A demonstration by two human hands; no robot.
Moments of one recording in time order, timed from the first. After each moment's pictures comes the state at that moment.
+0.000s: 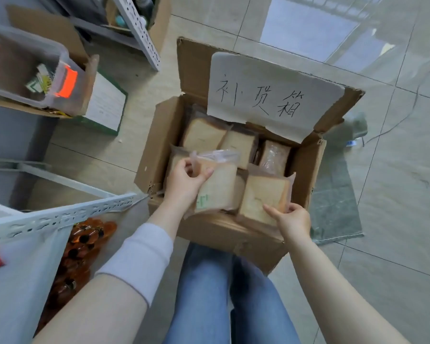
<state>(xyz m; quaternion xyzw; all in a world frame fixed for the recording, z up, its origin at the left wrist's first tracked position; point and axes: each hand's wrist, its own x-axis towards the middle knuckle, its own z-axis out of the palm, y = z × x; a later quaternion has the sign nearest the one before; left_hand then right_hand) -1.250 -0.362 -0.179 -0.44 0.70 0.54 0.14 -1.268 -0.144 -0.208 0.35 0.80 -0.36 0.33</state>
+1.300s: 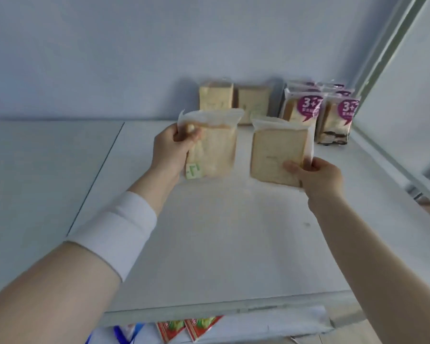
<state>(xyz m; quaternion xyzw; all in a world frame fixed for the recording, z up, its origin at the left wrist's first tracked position) -0.511 -0.783 0.296 -0.52 0.48 0.39 -0.59 -0.753 -0.730 0.288 -0.38 0.68 -0.54 0.34</state>
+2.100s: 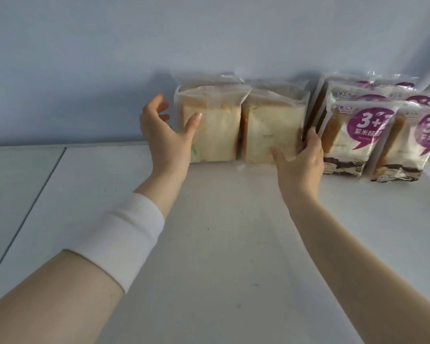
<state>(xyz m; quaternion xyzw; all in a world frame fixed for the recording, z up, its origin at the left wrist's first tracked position) -0.539 -0.983 0.256 -0.58 0.50 0.19 -0.61 -0.723 -0.943 0.245 -0.45 0.73 -0.49 0.14</state>
